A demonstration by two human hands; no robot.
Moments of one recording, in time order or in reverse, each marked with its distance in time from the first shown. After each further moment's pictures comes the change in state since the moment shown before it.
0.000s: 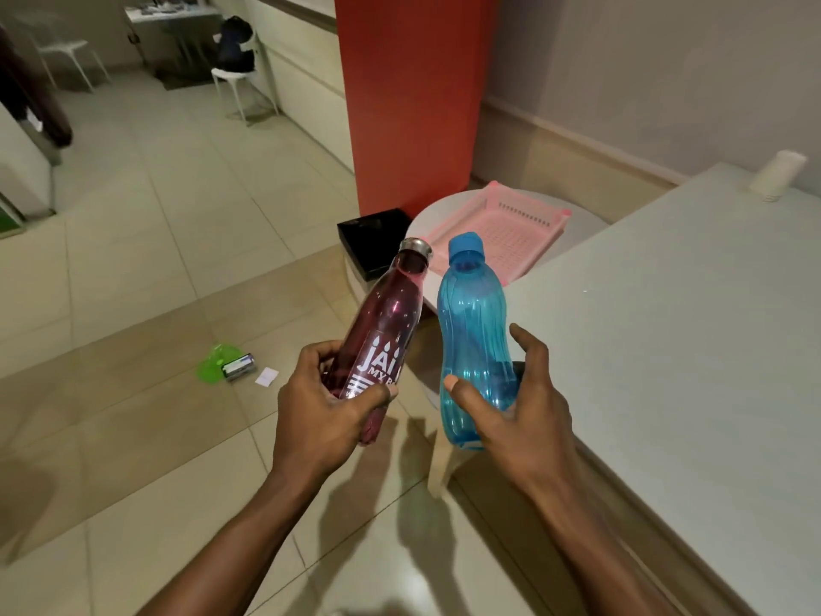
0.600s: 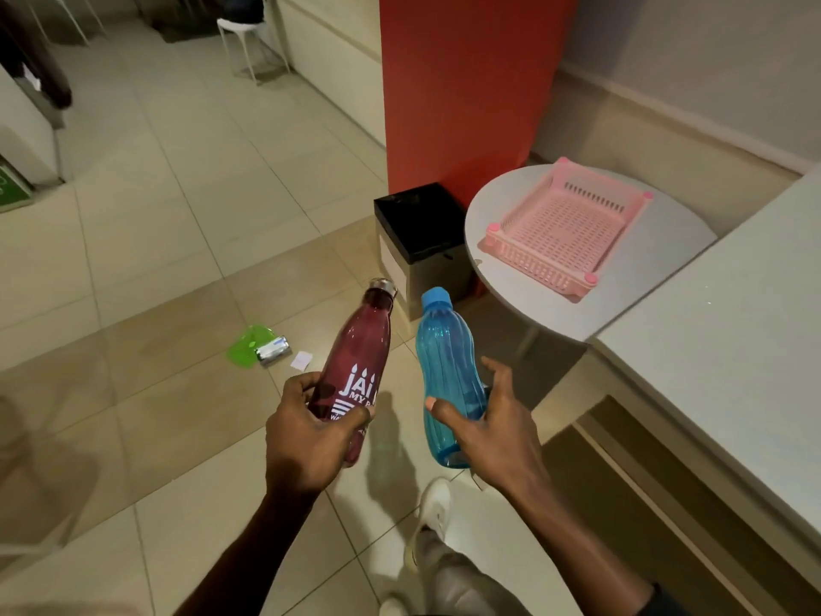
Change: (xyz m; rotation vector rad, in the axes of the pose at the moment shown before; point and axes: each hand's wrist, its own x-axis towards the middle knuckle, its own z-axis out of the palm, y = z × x) left_hand 0.097 -0.106 -0.142 0.132 0.091 -0.291; right_hand 0.036 -0.037 0.208 -0.057 -0.216 0.206
